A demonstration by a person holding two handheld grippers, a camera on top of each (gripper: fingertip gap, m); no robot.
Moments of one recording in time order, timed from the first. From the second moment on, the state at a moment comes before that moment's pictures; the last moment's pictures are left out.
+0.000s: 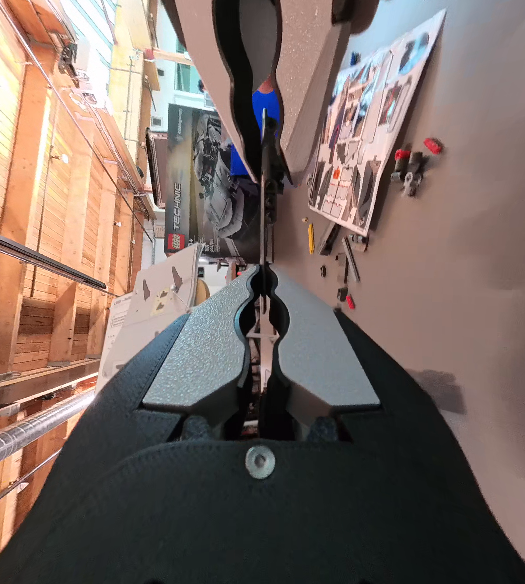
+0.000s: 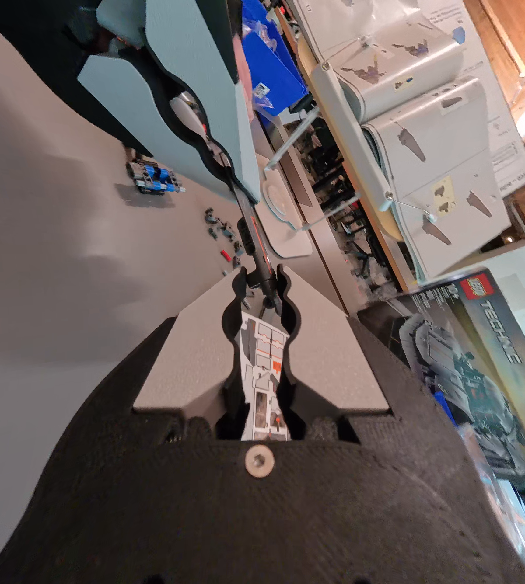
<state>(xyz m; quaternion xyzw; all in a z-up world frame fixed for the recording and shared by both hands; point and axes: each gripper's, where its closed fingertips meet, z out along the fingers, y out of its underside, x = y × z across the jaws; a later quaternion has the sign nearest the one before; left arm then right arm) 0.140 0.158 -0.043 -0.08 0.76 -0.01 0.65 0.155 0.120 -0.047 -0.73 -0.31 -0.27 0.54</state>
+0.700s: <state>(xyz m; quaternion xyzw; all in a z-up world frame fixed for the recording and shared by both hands) 0.094 0.195 -0.140 -0.17 0.86 -0.01 0.48 0.188 0.132 -0.076 -0.77 -0.23 -0.06 0.59</state>
